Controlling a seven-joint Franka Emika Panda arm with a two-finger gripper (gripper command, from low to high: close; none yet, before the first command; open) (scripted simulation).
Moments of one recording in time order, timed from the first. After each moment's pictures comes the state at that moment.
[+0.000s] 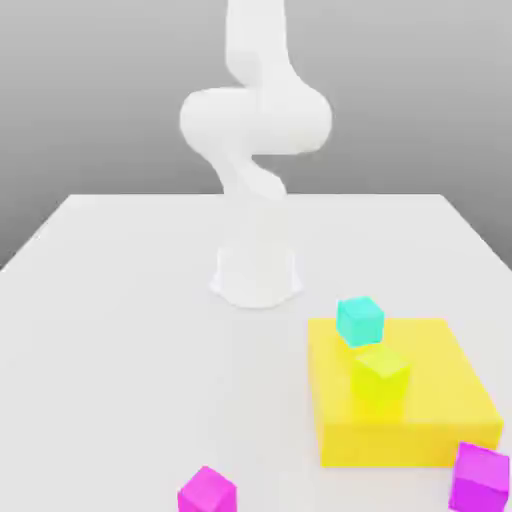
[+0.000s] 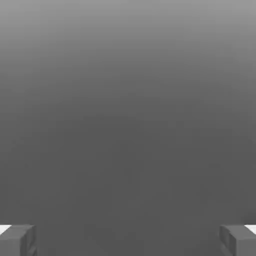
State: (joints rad) arm -0.02 -0.71 0.01 -2.31 0.00 2.33 0.84
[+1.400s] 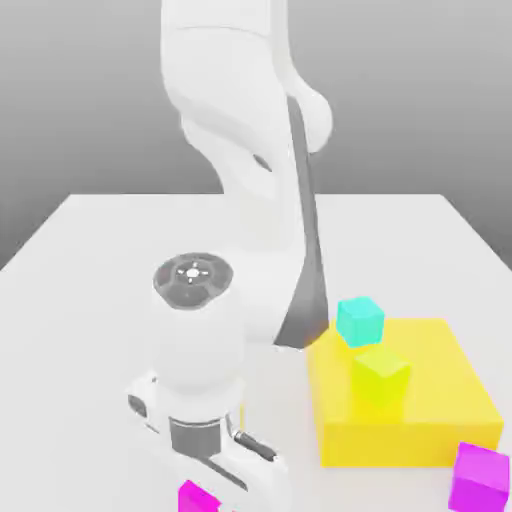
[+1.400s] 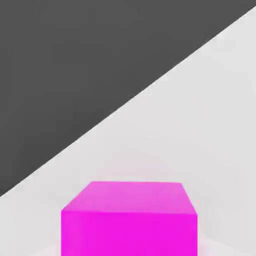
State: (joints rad) arm -0.14 0.38 0.02 -2.38 -0.02 2.76 1.34
